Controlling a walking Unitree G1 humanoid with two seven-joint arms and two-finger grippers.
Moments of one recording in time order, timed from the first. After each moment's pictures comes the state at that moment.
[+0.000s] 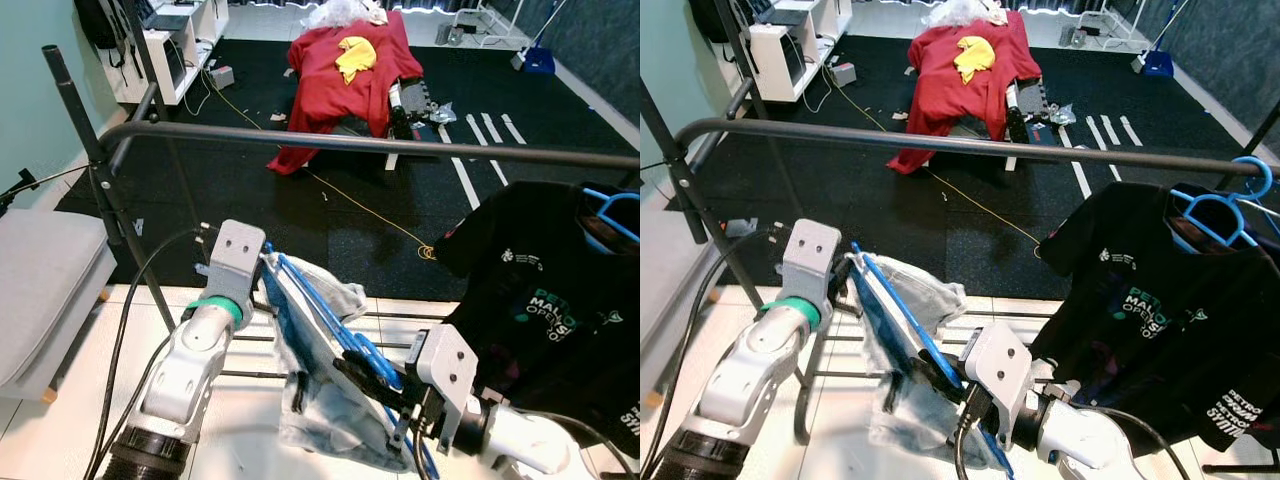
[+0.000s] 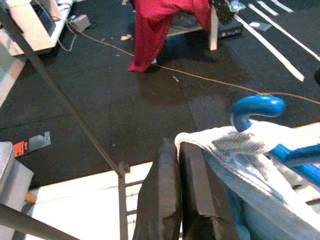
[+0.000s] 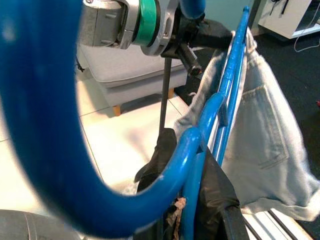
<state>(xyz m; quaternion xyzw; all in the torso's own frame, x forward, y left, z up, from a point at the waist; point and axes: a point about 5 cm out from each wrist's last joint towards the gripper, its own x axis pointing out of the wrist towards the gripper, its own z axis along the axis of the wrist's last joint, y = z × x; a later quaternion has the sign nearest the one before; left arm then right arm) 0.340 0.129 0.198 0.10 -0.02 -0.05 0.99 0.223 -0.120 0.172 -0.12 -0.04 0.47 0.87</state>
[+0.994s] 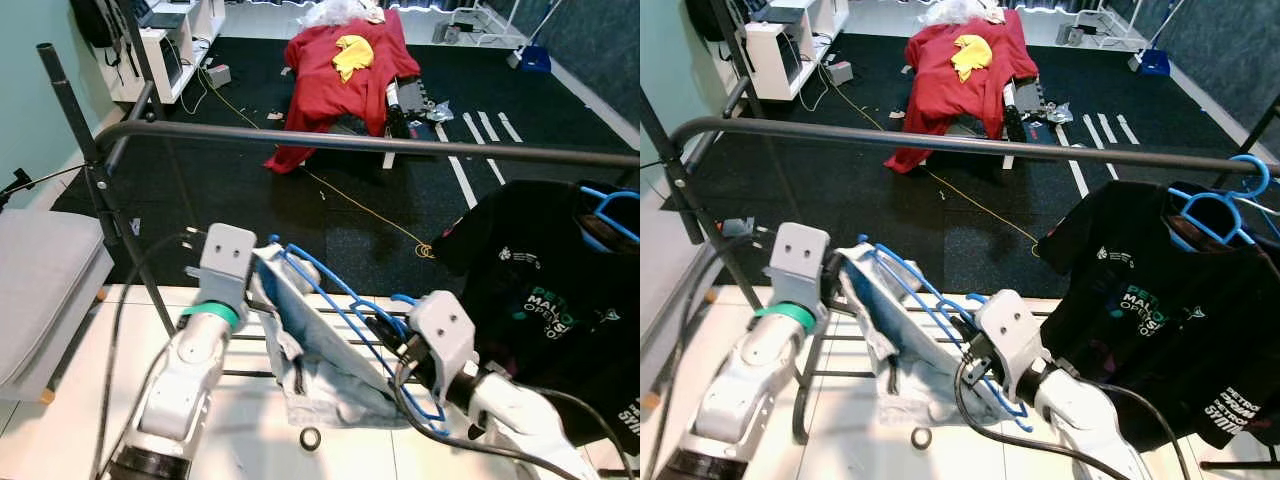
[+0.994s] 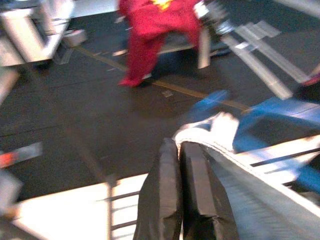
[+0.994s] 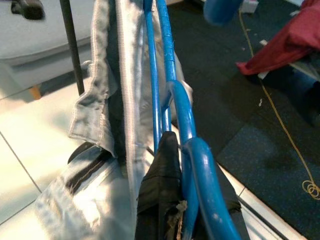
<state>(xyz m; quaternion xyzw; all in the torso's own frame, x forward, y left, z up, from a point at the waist) 0.321 0.116 0.198 0.07 -0.07 -0.10 0.99 0.281 -0.139 0.161 -0.17 -0.02 0.30 0.94</state>
